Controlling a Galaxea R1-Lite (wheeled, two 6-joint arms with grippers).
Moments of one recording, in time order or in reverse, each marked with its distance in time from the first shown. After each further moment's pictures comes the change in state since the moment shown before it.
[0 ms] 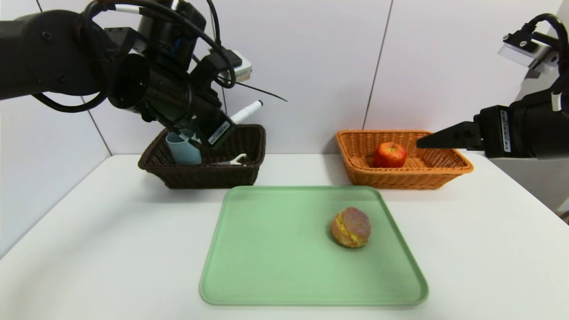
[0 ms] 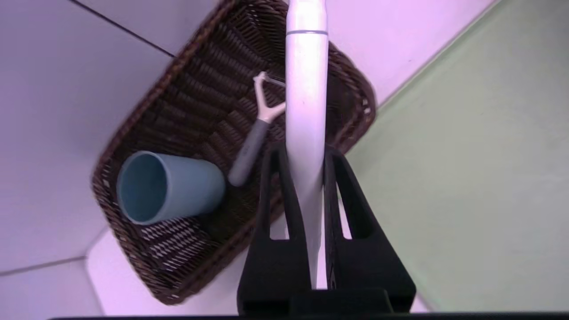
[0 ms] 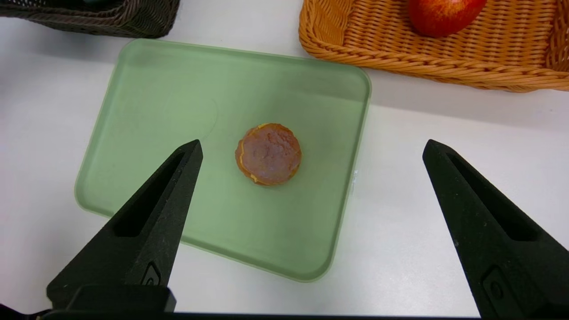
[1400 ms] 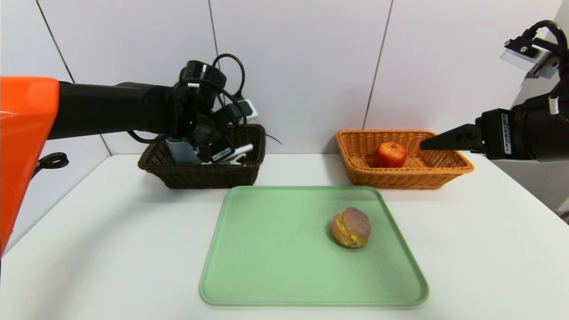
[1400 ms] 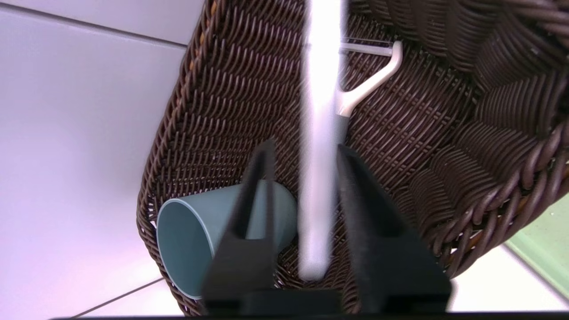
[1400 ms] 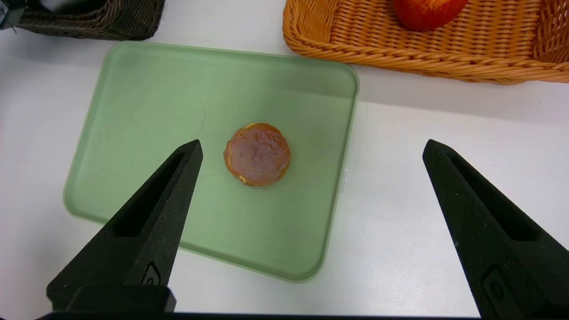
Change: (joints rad) left arm 0.099 0.231 0.014 -0.195 0.081 0.270; right arm -0.034 0.000 0.021 -0.010 0.005 0.000
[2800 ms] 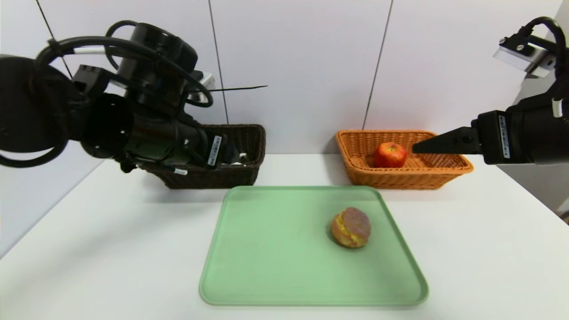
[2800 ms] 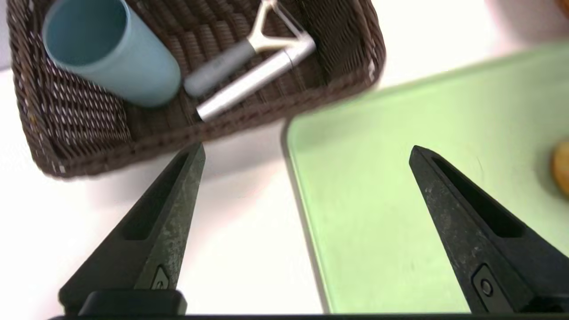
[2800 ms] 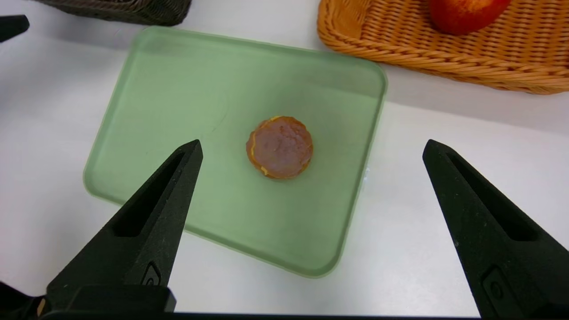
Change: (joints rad) left arm -0.192 -0.419 0.365 0.063 0.096 -0.923; right arm 0.065 -0.006 0.000 -0.001 0.021 -0.012
